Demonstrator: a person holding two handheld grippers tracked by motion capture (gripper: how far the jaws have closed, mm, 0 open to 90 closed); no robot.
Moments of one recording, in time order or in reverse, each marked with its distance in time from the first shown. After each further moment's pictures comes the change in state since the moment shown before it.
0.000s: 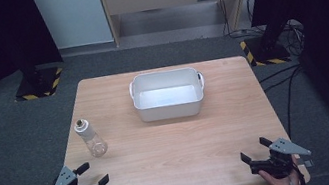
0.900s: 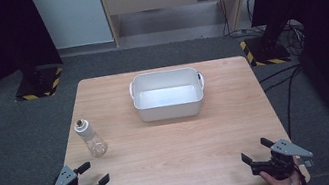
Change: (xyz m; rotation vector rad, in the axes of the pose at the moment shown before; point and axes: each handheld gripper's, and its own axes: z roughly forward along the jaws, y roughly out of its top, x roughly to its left) left arm 0.002 0.000 0.003 0.000 -0.019 0.001; right arm 0.001 -0.001 -0.005 -0.012 -0.003 -0.007
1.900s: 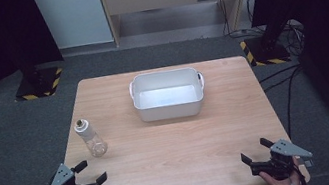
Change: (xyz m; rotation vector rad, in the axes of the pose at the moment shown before) left arm 0.002 0.011 -0.007 -0.005 0.026 -0.015; right arm 0.002 0.000 0.001 0.003 0.003 -0.007
